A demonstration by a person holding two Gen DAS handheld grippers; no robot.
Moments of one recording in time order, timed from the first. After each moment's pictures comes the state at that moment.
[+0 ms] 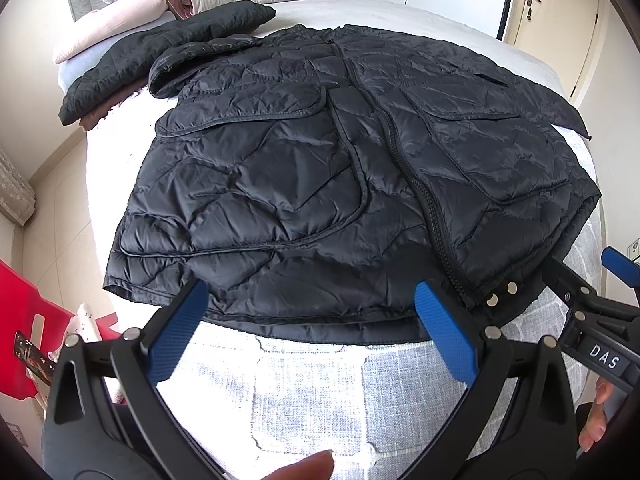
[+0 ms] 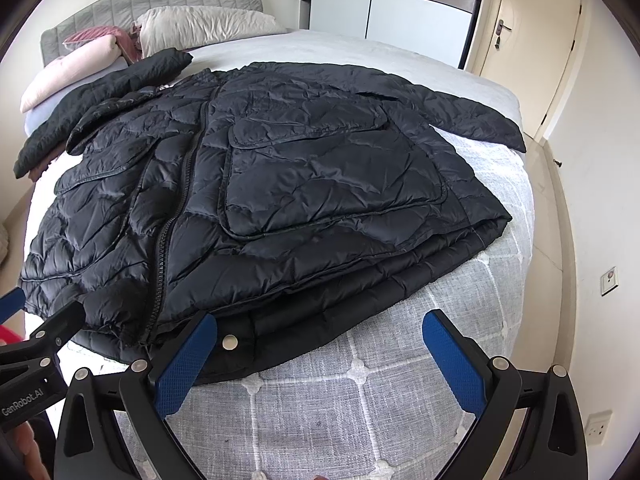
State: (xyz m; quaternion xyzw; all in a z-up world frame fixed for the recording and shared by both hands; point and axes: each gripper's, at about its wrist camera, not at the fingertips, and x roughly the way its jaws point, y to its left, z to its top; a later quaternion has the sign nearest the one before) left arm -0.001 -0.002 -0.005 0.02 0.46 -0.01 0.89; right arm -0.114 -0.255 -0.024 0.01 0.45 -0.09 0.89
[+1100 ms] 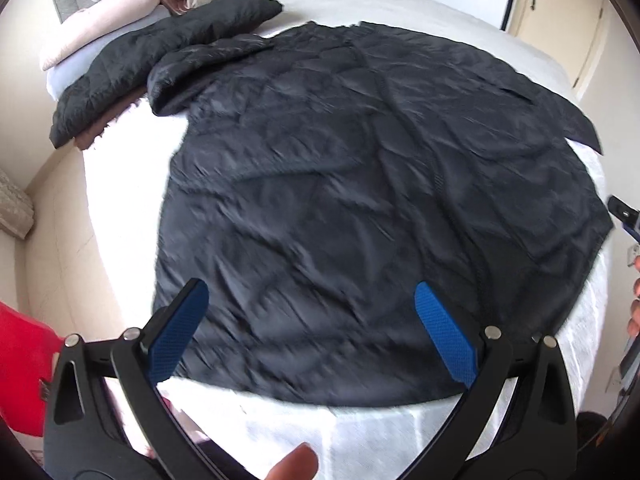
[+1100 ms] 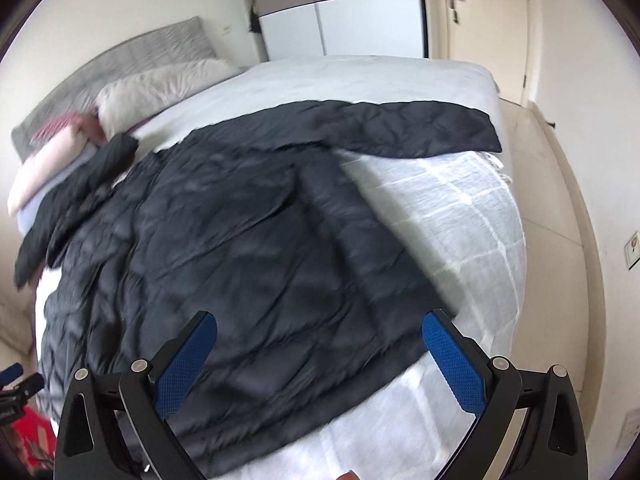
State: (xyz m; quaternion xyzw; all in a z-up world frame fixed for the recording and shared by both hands) left arm 0.078 0.048 0.019 0.02 0.48 -0.02 0.88; right arm -0.042 -0.400 -0.005 0.14 0.40 -0.11 0.90
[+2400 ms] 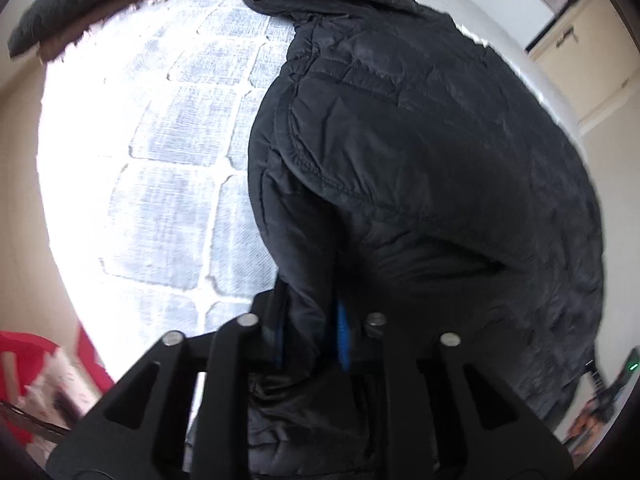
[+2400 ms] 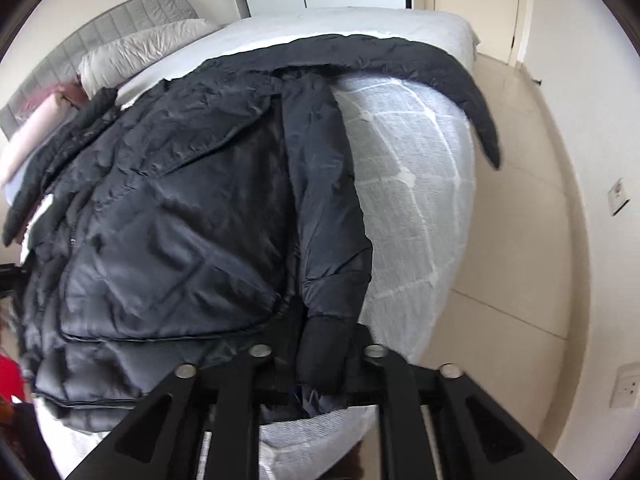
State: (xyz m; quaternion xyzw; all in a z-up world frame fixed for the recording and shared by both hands) left arm 0.175 0.145 -0.042 -0.09 0.57 -0.06 0.82; right arm -0.119 -0.399 -0.053 0.13 0.47 -0.12 0.86
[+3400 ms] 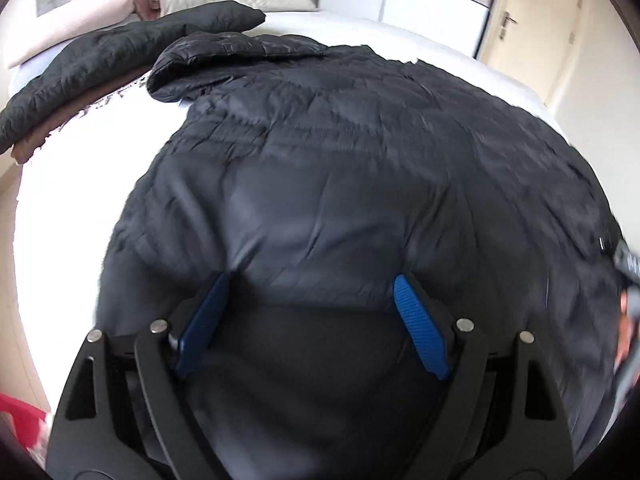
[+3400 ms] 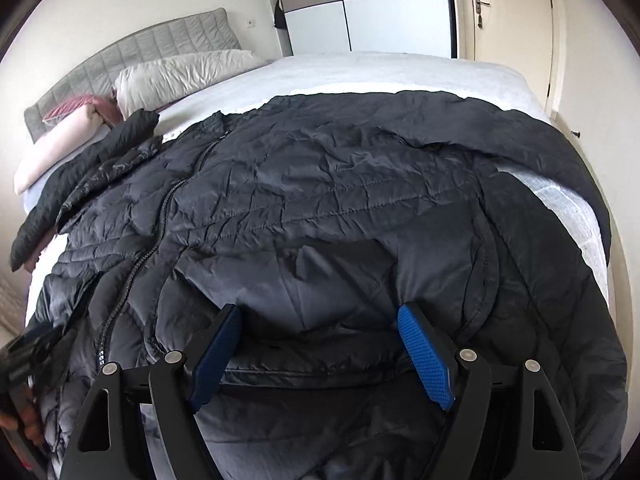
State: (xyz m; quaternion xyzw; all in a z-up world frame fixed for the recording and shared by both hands) left arm 0.129 0.086 -0.065 0.00 0.43 -0.11 0.90; right arm 0.048 -0.304 -0.061 0.12 0.39 -0.07 0.91
